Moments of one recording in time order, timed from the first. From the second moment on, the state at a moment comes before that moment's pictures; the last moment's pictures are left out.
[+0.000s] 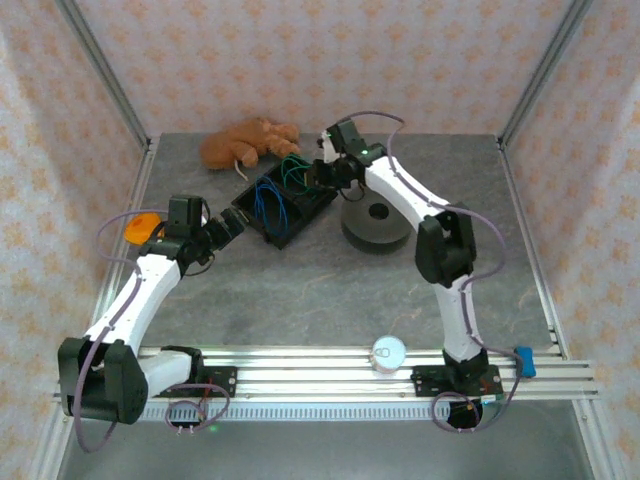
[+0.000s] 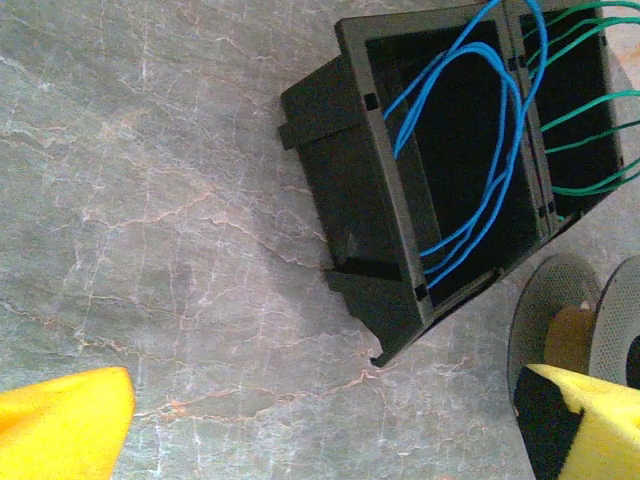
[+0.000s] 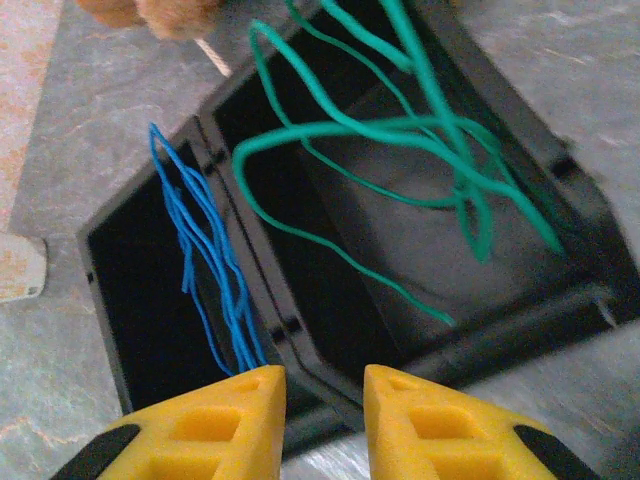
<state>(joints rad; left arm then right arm) -0.04 1.16 0.81 -0.52 0.17 -0.80 0.53 2.23 2.07 -0.72 -0.34 0.41</state>
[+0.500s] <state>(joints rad) -0.04 1.20 0.81 -0.49 0.21 -0.79 0.62 2.42 2.22 -0.55 -0.17 0.72</state>
